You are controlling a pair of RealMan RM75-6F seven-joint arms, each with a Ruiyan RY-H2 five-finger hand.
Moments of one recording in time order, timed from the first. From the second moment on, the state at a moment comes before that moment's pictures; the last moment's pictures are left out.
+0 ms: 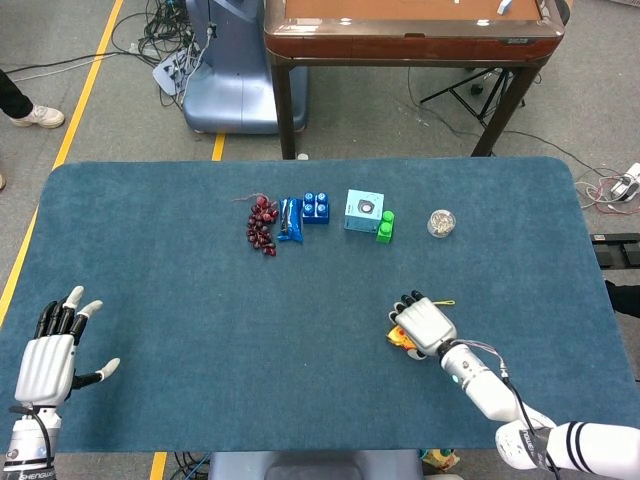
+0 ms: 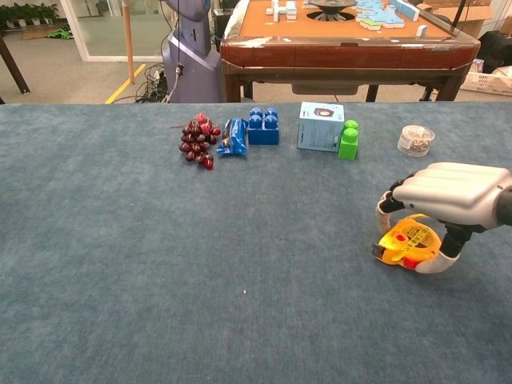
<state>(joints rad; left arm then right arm) -0.11 -1.23 -0.08 -1.75 1.42 1.50 0.21 0.68 -1.38 -0.02 -1.63 -1.10 0.85 -0.70</state>
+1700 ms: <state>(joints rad) -0.12 -1.23 -0.08 -1.78 1.41 1.48 0.23 0.48 -1.30 -0.03 -1.59 -1.24 1.05 -0.36</state>
